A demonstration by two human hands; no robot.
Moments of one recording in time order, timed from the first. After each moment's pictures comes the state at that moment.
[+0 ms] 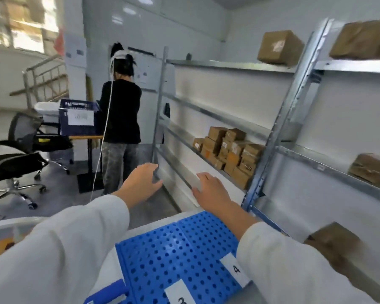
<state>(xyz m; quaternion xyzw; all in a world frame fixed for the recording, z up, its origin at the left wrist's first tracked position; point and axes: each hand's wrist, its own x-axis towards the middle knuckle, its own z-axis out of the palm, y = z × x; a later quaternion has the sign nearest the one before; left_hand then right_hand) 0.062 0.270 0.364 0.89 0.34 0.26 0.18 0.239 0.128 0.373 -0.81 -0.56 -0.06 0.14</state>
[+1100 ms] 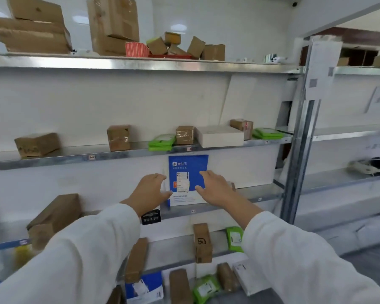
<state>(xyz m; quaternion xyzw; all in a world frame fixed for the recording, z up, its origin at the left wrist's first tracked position) 0.273 -0.465 0.417 0.94 -0.28 0.12 0.18 0.203 -0.667 0.423 -0.98 0.05 -0.13 0.13</state>
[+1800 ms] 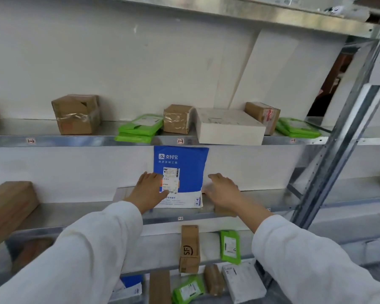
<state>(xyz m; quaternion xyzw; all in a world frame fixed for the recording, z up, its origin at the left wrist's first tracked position) 0.501 -0.604 0.324 0.95 -0.25 0.08 0.16 0.420 -0.833 0.351 -0.99 0.06 -0.05 0.10</state>
